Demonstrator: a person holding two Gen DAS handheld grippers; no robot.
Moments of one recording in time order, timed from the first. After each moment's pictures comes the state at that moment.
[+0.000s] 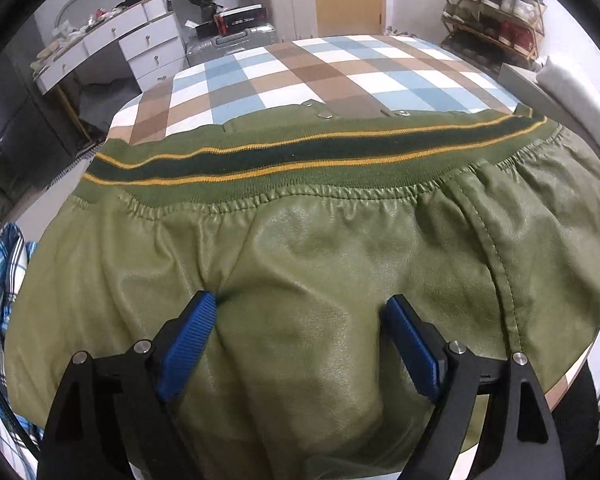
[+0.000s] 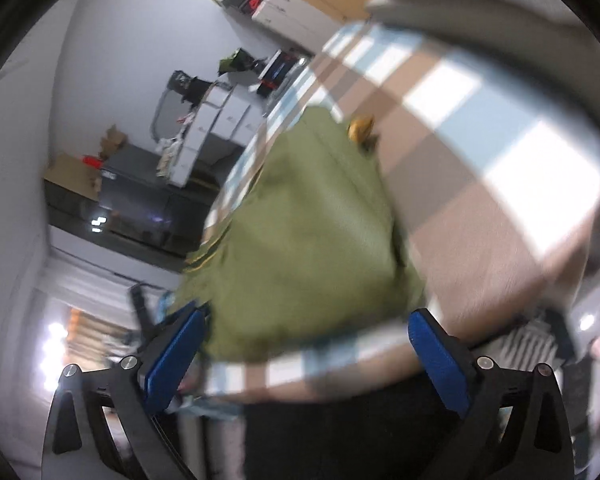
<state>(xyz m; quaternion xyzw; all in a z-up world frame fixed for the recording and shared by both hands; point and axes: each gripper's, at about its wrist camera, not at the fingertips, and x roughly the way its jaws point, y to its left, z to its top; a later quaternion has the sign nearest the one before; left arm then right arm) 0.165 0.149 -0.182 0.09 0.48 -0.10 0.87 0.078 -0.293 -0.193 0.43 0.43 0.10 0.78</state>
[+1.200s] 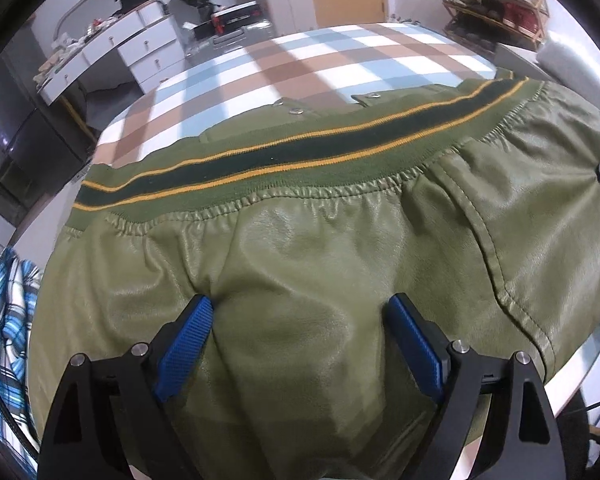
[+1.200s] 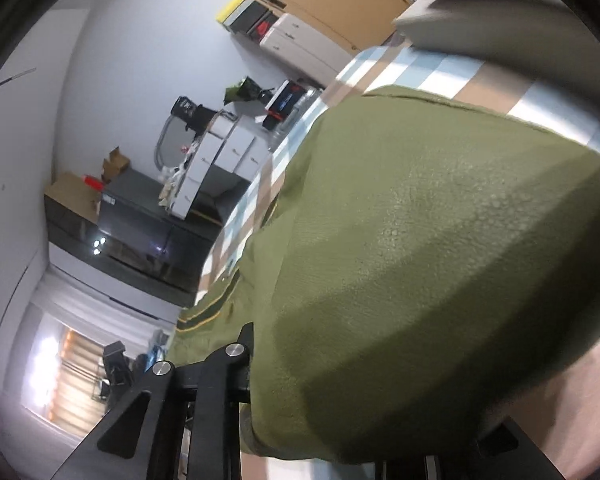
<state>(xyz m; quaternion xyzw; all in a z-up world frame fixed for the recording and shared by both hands) 0.161 0.073 -0.183 0.13 0.49 -0.07 0.86 0.159 -0.295 -0.204 0.41 0.36 0.06 0.84</state>
